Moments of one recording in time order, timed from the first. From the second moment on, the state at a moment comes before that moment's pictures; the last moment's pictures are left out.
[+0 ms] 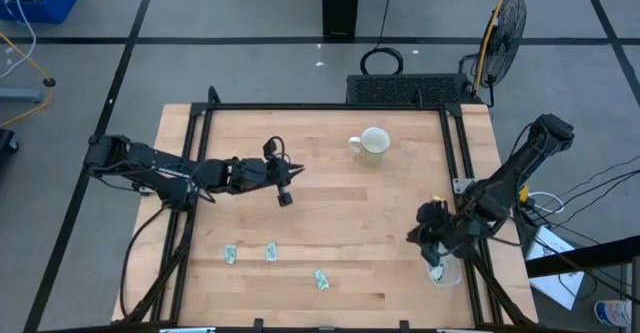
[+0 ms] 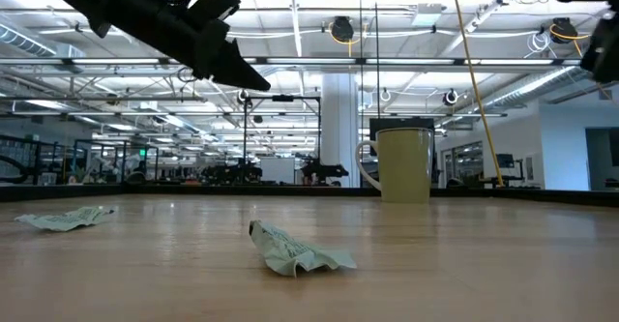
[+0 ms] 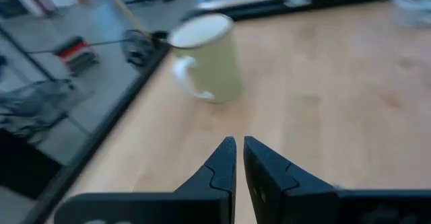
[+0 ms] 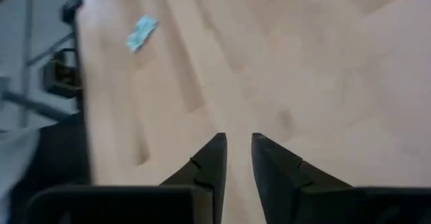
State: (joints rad) left arm -0.03 1.32 0.61 0.31 -0.37 0.12; right arm 0.79 0.96 0.62 -0.61 0.44 1.16
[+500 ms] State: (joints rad) left arm -0.22 1.23 0.61 -0.10 -0.19 0.00; right arm 0.58 1.01 0.47 -0.03 0.74 0.18
